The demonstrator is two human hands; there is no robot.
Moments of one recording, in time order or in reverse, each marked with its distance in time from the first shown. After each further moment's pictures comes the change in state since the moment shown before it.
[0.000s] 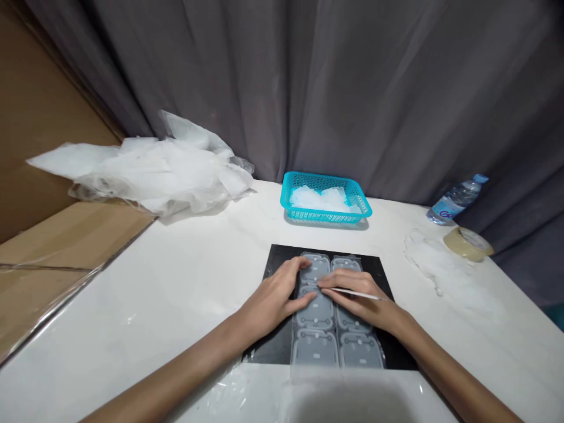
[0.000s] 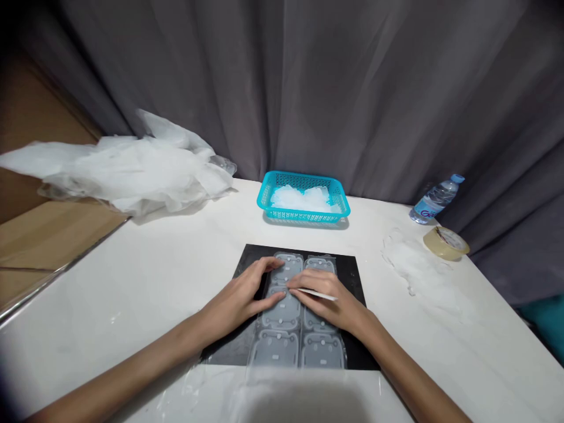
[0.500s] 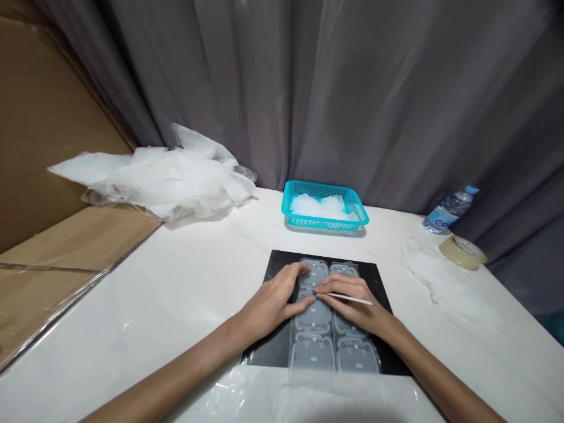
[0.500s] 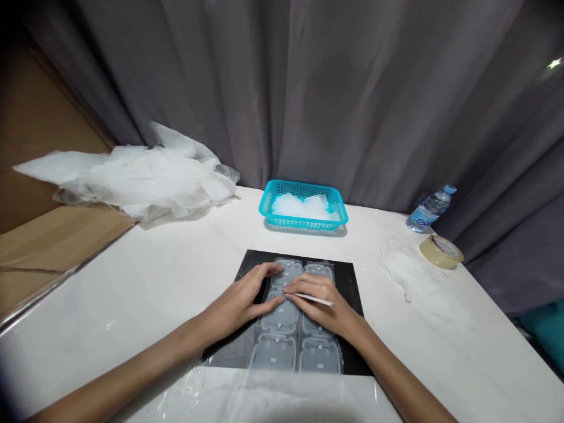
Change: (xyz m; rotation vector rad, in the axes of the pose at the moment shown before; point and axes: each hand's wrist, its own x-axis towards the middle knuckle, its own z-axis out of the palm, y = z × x) left_hand -0.001 0.001 -0.002 0.030 0.020 0.037; right_hand -0.001 0.006 0.011 -0.018 0.067 -0.018
